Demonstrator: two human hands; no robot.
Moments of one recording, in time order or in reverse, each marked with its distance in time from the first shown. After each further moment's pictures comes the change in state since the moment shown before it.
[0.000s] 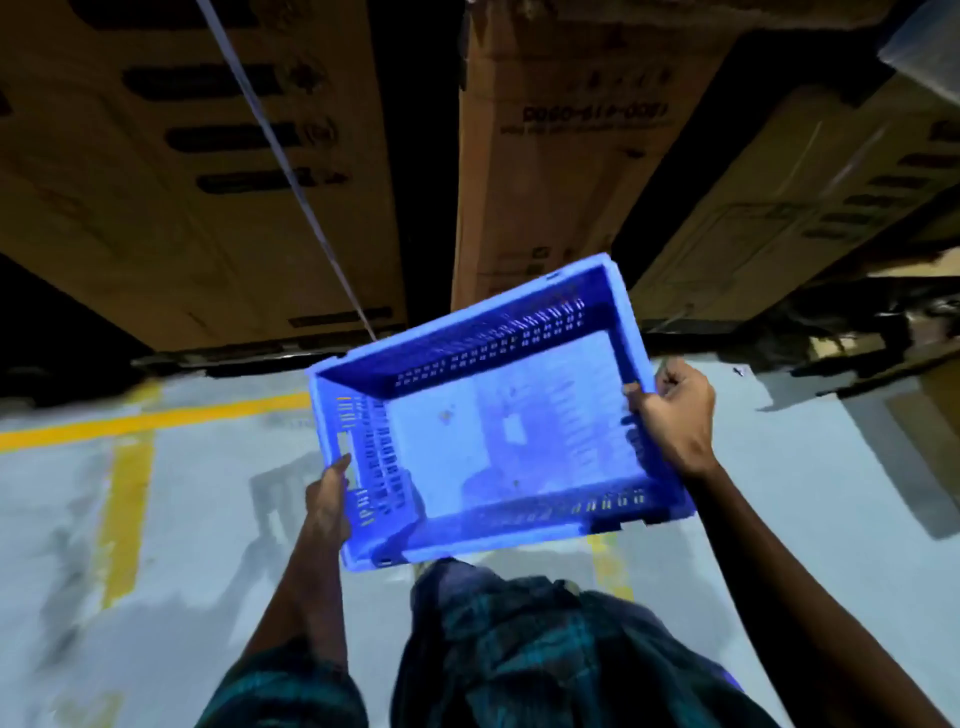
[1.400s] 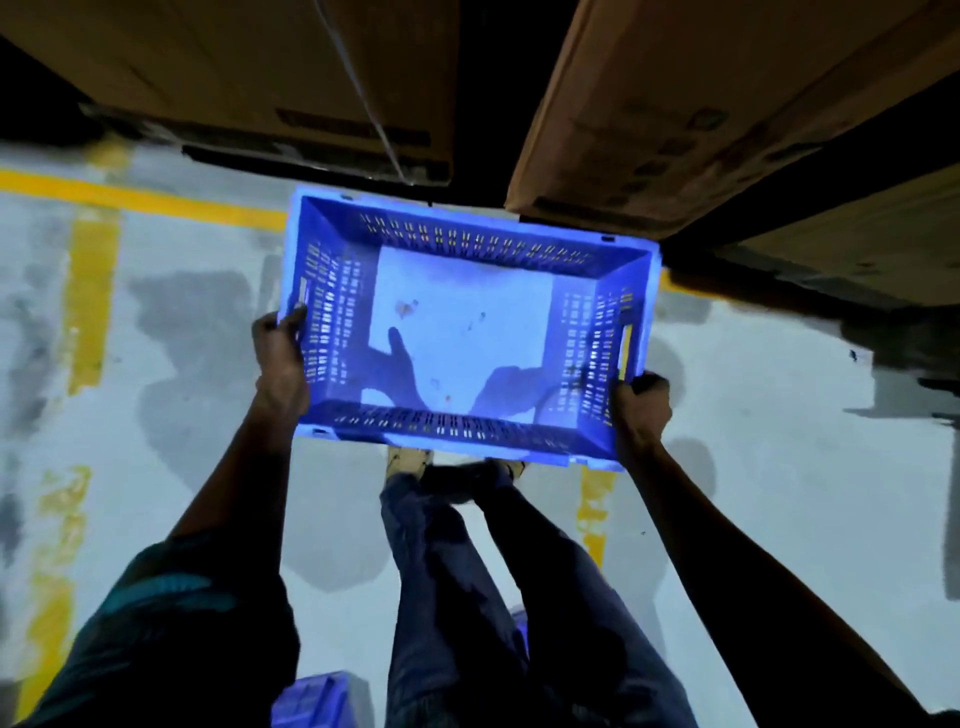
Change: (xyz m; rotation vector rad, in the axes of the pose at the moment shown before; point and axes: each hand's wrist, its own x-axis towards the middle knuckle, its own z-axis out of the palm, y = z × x) left_hand 0.195 0.023 0.066 -0.165 0.089 0.153; right_hand 0.123 0.190 0.213 -0.288 -0.211 0.535
